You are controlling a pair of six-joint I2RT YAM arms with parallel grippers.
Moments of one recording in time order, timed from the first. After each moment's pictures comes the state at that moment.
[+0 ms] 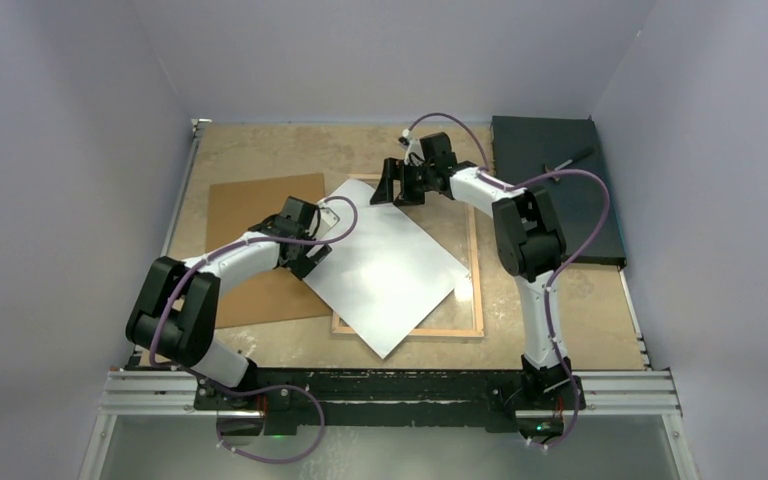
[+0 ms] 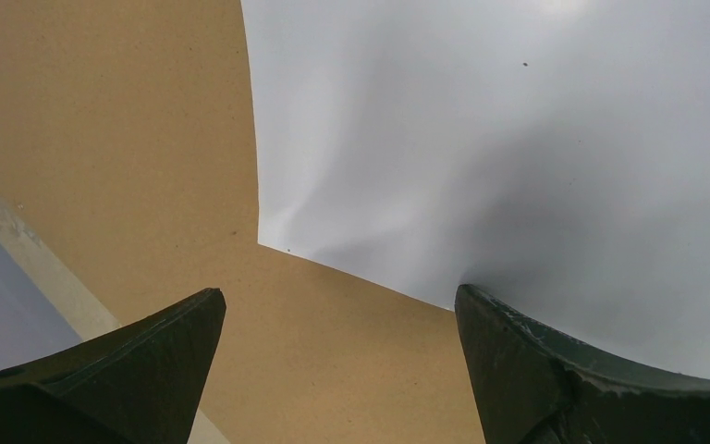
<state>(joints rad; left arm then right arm) -0.38 1.53 0.82 -0.36 -0.30 0.42 0.40 2.24 1.67 -0.23 -0.59 0.41</state>
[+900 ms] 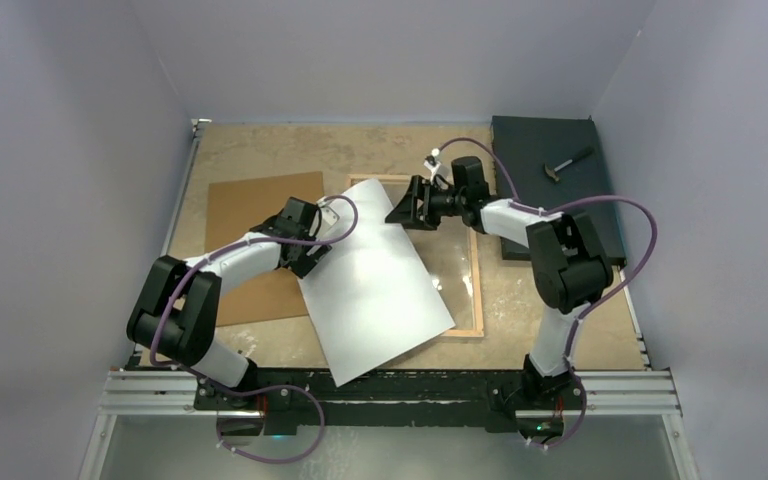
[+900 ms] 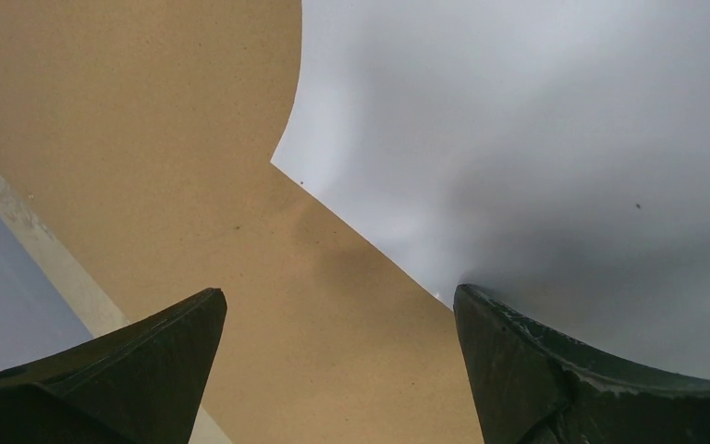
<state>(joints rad) -0.39 1.54 0.82 -0.33 -0.33 0.40 0.36 1.90 1.17 0.09 -0.80 0.63</state>
